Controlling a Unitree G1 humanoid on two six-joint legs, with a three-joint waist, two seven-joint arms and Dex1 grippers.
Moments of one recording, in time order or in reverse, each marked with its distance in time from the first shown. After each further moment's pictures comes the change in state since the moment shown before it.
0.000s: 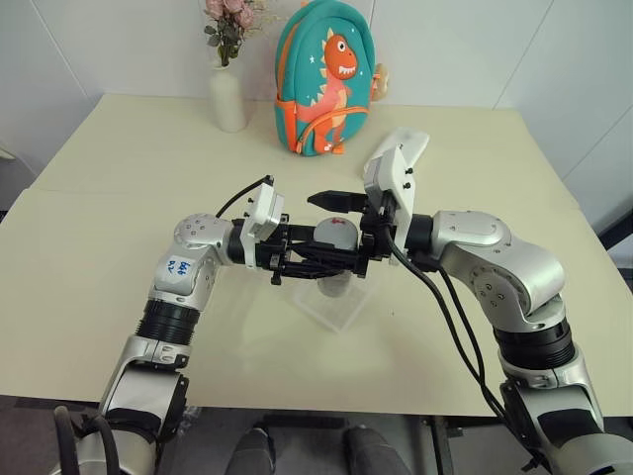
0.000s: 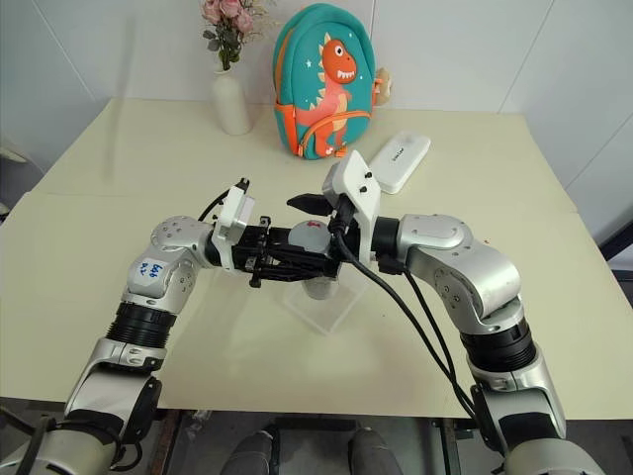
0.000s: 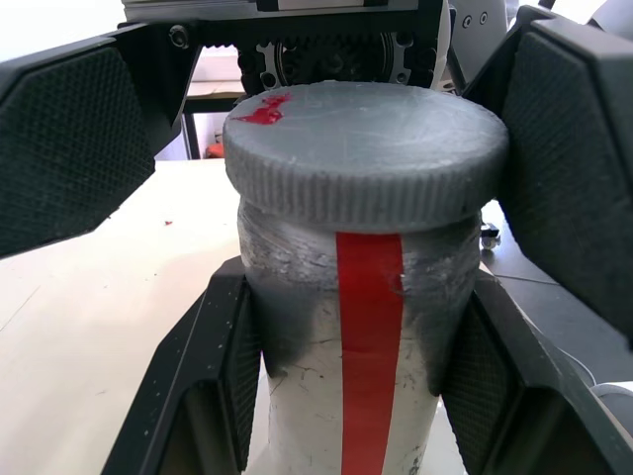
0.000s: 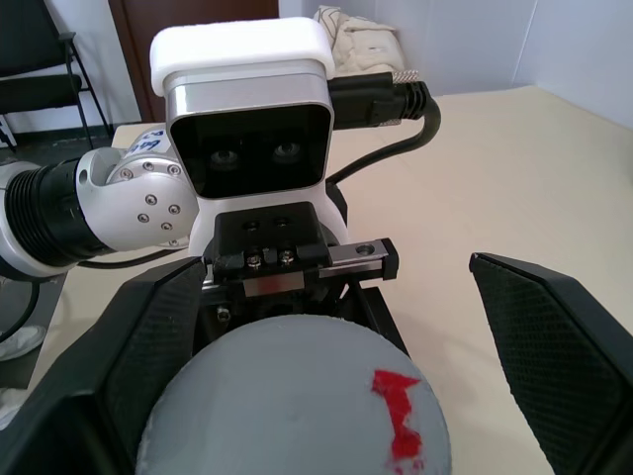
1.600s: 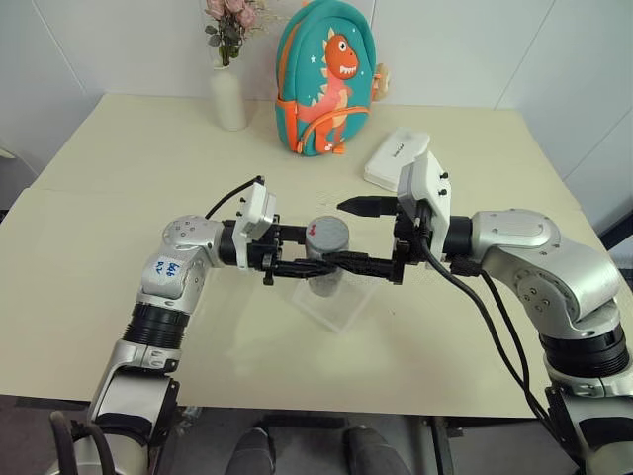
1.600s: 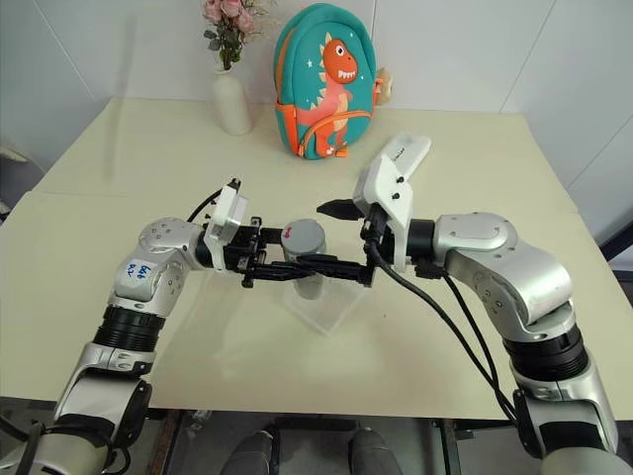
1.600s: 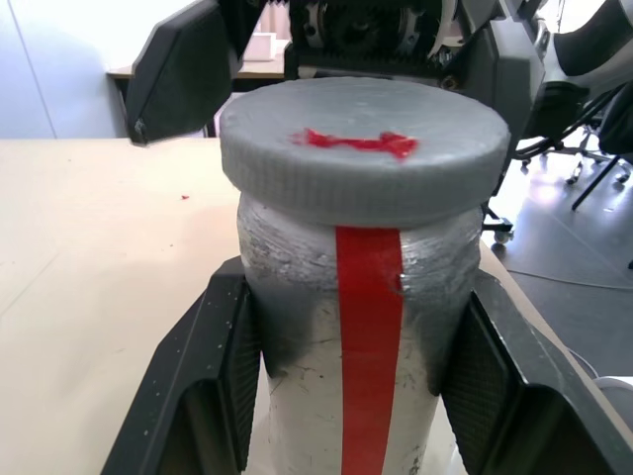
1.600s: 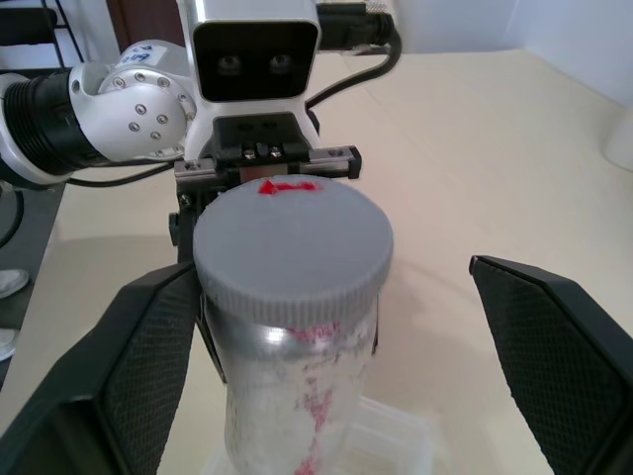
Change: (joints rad) left arm 0.029 0.046 0.025 -0.053 -0.001 0.061 0.034; right arm 0.052 -0.191 -0.055 -0.059 0.051 0.004 0.049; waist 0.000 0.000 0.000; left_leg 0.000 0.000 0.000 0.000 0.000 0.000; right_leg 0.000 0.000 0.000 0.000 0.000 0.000
